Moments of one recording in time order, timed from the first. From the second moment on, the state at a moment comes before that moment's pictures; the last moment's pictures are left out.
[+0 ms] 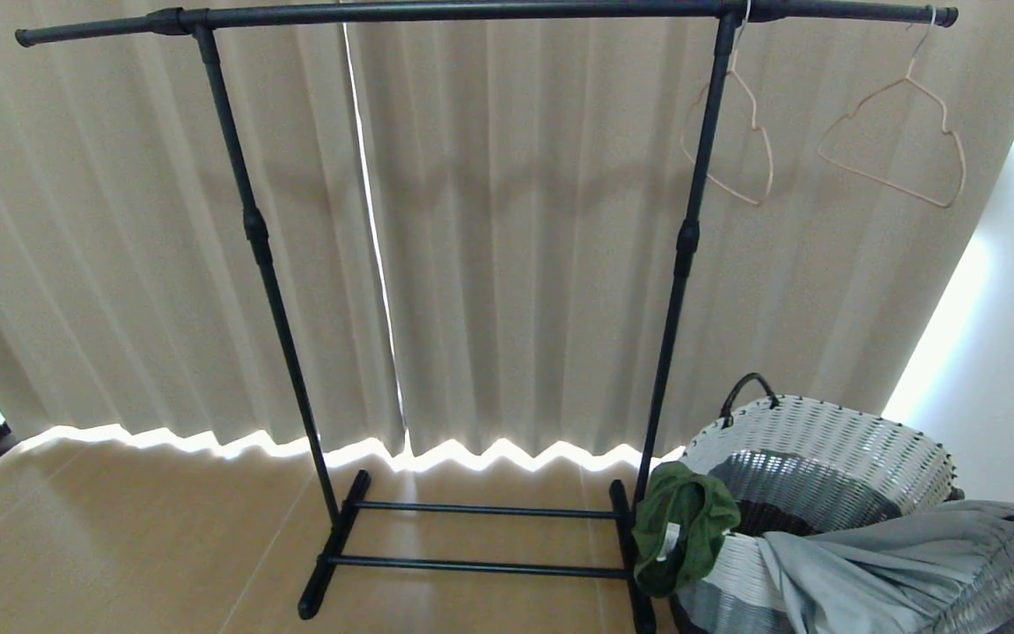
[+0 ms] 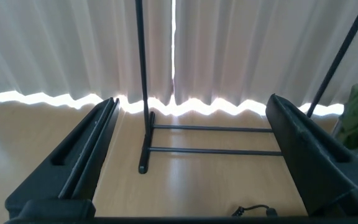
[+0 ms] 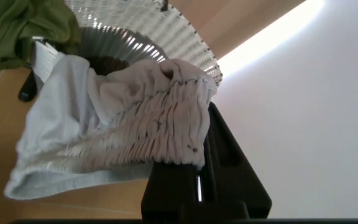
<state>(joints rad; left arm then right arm) 0.00 0.00 -0.03 0.07 -0.01 0.00 -0.07 0.95 -0.13 -0.42 -0.18 -0.60</state>
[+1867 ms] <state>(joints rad) 0.00 0.01 -0.05 -0.11 -0.20 0.10 -0.04 0.92 -0.14 -0.41 -0.17 -0.44</state>
